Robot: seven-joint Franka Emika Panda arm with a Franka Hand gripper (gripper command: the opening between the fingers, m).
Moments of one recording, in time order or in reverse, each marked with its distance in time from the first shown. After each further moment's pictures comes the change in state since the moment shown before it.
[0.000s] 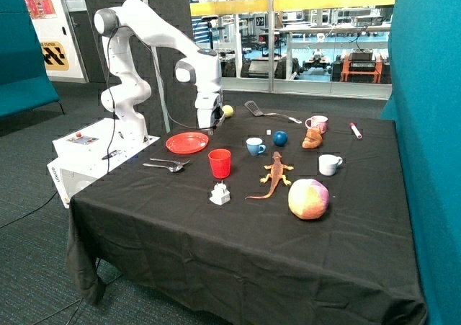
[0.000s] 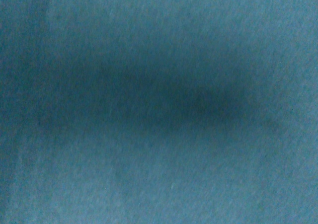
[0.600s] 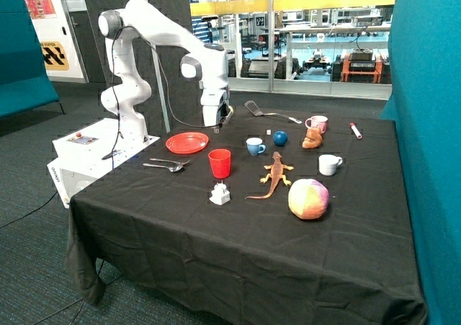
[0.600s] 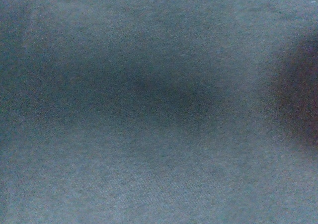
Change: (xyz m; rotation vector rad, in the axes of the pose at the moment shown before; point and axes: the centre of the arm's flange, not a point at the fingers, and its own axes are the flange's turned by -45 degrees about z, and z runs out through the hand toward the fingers) arm 0.026 0.025 -0.017 -0.003 -0.001 0.033
